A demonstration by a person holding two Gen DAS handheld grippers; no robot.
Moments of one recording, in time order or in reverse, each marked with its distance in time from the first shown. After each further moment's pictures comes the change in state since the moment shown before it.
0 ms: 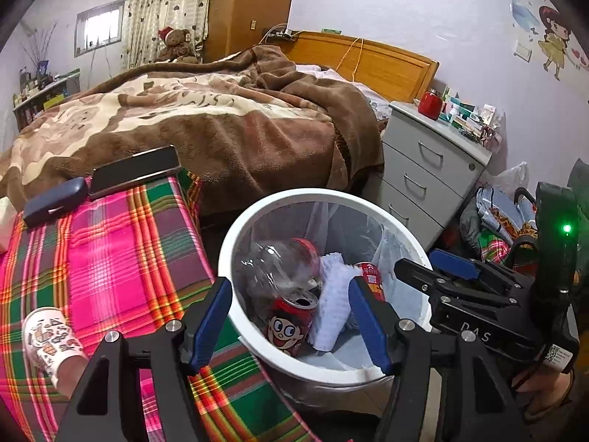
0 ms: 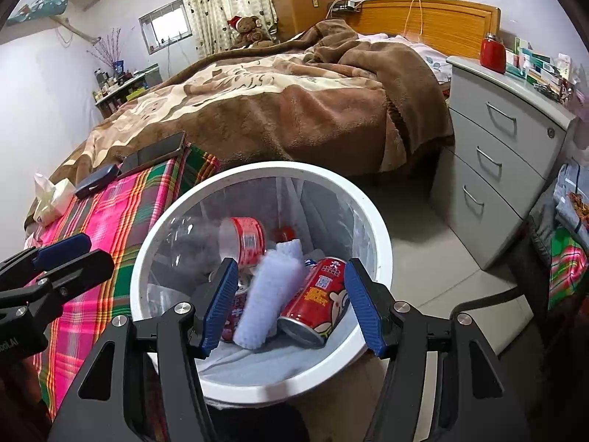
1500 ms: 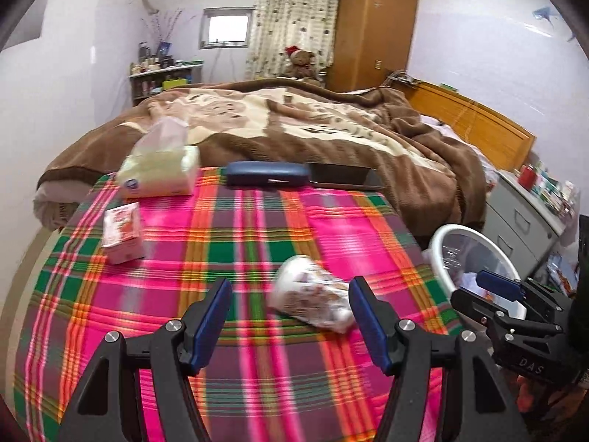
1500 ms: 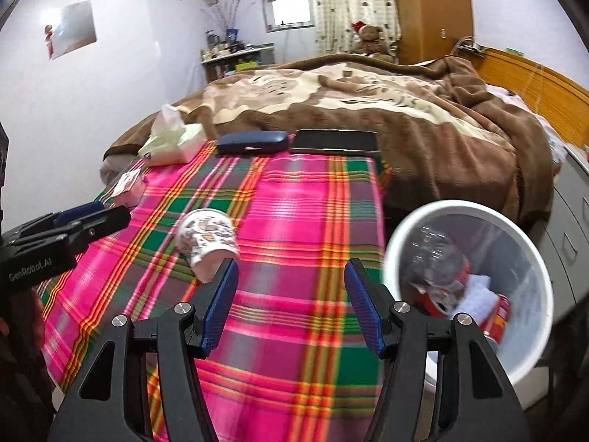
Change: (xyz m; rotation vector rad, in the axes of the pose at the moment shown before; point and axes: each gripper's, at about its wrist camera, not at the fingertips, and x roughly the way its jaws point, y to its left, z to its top) left arm -0.150 0.195 -0.079 -0.271 -0.133 0.333; right arm -0.012 0.184 -0.020 -0.321 -0.010 0.250
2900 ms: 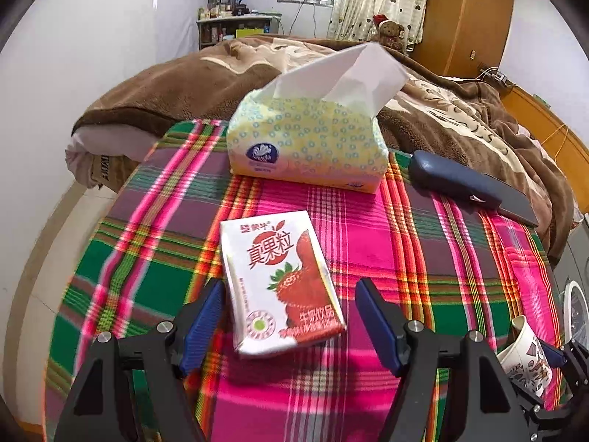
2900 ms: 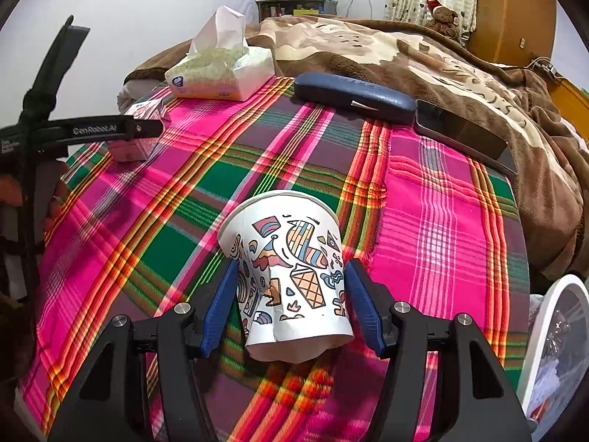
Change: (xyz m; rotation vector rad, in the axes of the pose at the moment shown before) left arm 0.140 0.193 0.043 -0.179 0.166 0.192; right arm 0.115 0.091 0.024 -0.203 0.199 0.067
